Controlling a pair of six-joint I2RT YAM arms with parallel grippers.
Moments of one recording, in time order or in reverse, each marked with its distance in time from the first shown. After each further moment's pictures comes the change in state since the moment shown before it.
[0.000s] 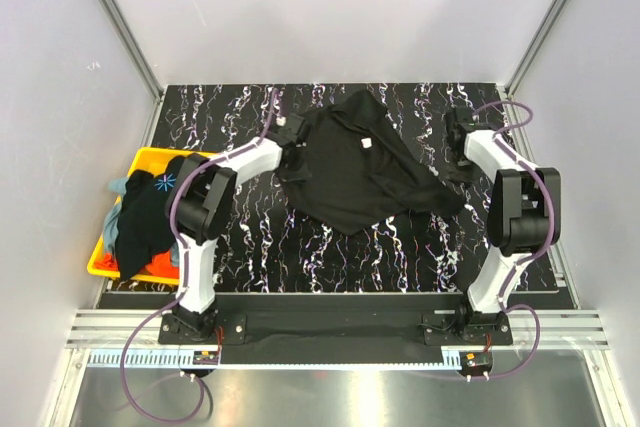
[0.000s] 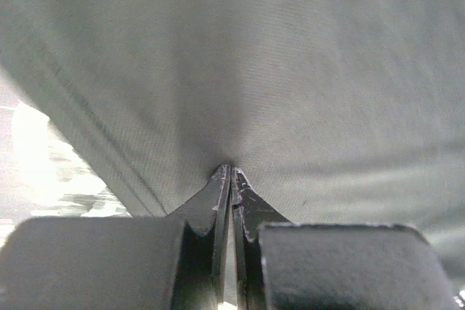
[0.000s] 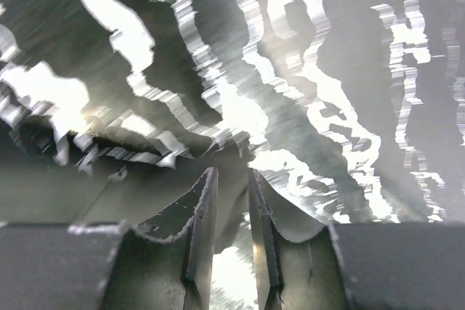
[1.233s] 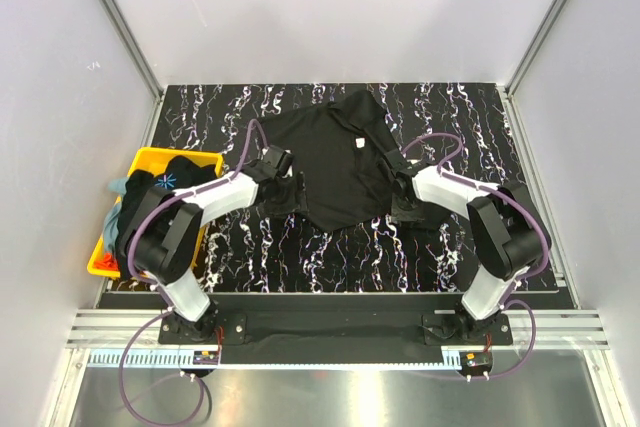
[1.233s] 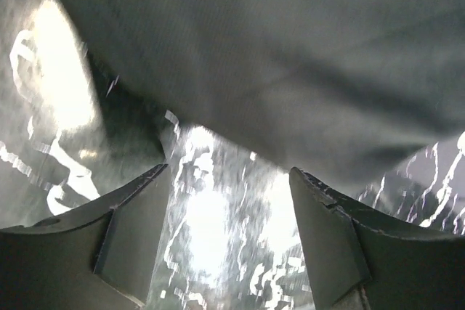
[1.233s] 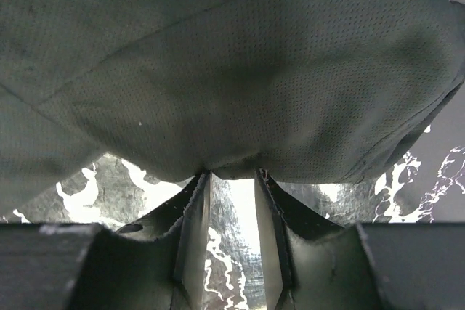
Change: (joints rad) left arm -0.024 -0.385 -0.468 0.091 0.138 -0.055; right arm 0.437 -0.114 -0.285 0.062 -0.125 0.143
